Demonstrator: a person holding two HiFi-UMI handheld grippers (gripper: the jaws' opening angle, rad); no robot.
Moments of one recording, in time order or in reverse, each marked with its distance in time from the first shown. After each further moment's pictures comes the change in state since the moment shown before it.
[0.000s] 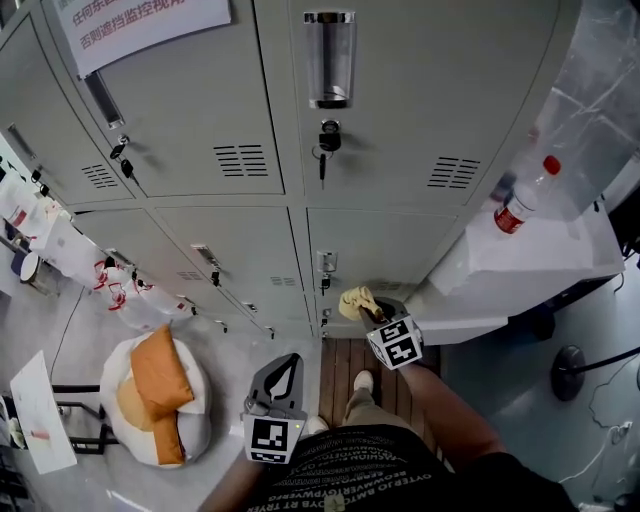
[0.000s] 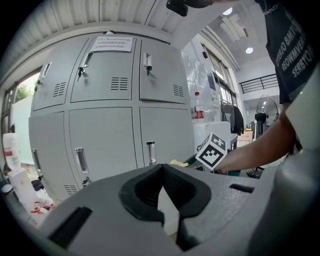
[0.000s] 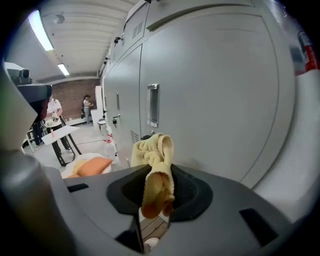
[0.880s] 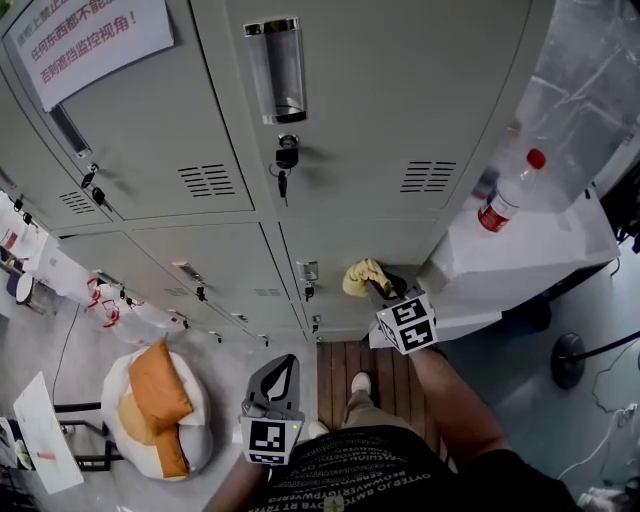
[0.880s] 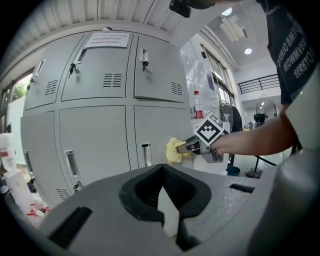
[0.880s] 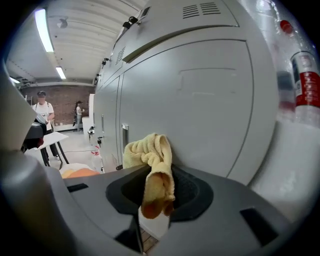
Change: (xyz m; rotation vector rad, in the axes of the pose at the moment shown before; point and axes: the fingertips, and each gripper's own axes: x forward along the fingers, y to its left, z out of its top) left arm 0.030 -0.009 0.010 0.004 -0.007 -0.024; right arm -0.041 -0.075 0.078 -0.001 -0.149 -0.104
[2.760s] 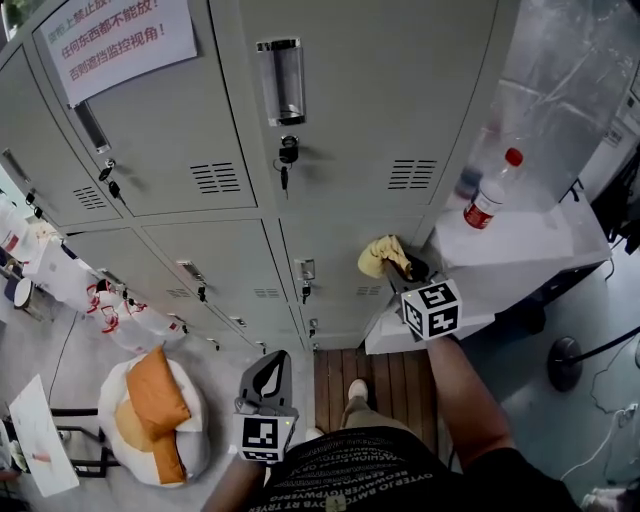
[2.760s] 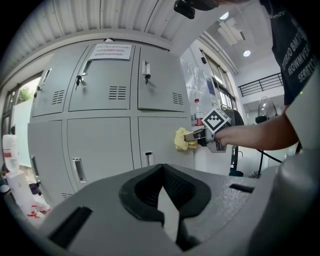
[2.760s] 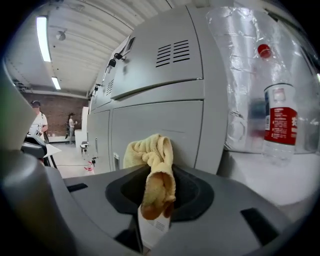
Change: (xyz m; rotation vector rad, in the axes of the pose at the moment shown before) left arm -0.026 0.003 0.019 0.004 -0.069 0.034; right arm -0.061 -0.043 0.058 0.066 -0.155 -0.071
